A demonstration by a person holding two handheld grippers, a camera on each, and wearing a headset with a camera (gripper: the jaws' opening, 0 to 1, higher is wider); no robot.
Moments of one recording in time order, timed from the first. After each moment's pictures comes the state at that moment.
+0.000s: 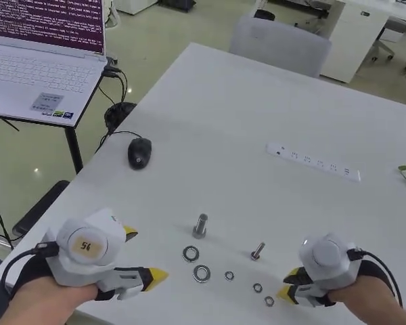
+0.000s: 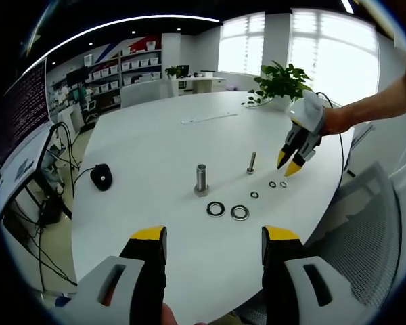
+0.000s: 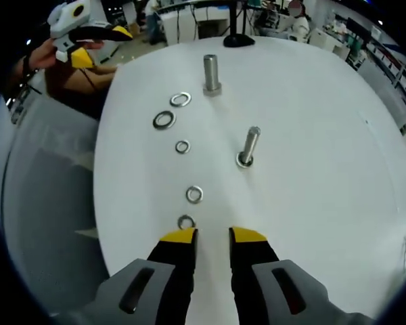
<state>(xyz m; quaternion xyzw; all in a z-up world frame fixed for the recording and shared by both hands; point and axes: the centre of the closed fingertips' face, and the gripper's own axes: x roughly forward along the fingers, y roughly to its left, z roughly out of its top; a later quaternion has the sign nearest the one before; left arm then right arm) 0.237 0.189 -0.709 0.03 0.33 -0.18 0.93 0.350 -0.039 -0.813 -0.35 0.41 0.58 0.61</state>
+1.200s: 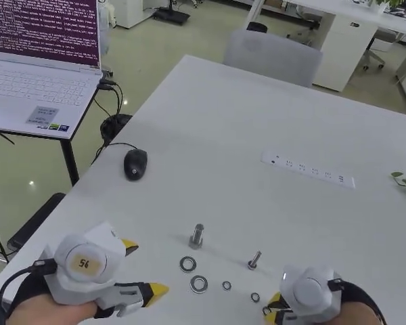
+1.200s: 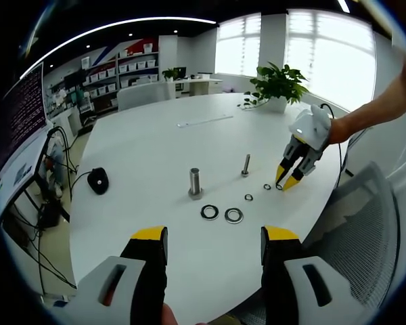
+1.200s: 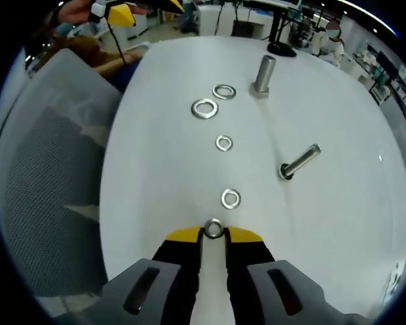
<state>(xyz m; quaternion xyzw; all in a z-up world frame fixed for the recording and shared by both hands) 0.237 0.179 -0.704 0.03 0.32 -0.19 0.93 0.325 -0.032 -0.824 -0.42 0.36 0.62 0.56</state>
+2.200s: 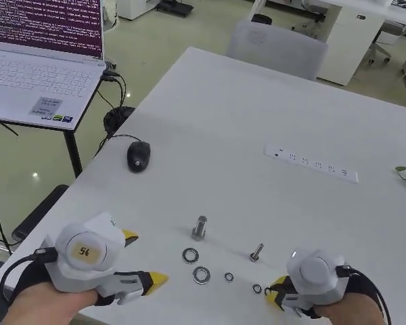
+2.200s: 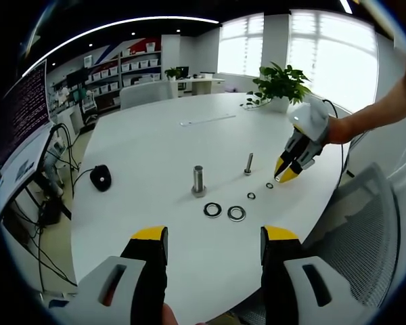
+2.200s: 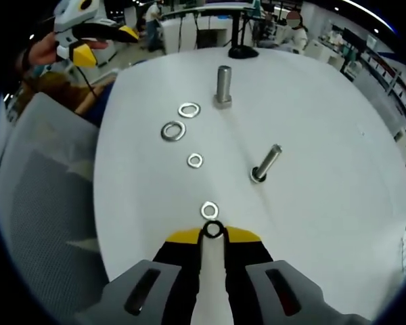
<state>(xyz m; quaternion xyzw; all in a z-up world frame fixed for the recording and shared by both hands) 0.234 0.184 -0.706 0.03 0.32 -0.18 0.93 0.343 -0.023 -0.806 -0.35 0.38 0.57 0.64</state>
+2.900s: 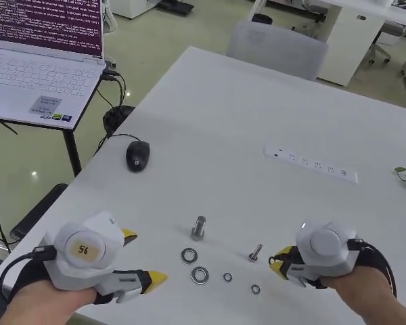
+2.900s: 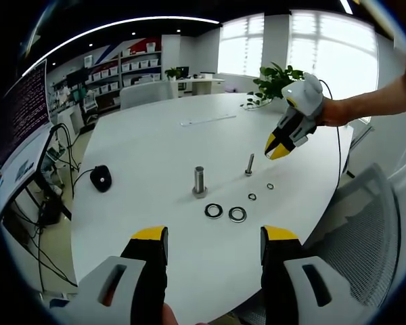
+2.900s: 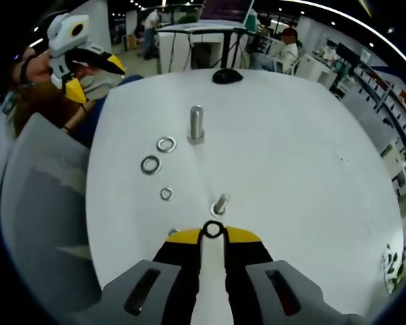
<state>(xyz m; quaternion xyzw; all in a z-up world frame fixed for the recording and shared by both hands) 0.237 0.185 -0.706 0.03 0.32 -0.18 0.93 0.388 0.000 -0.758 -0.36 0.33 0.57 0.67</state>
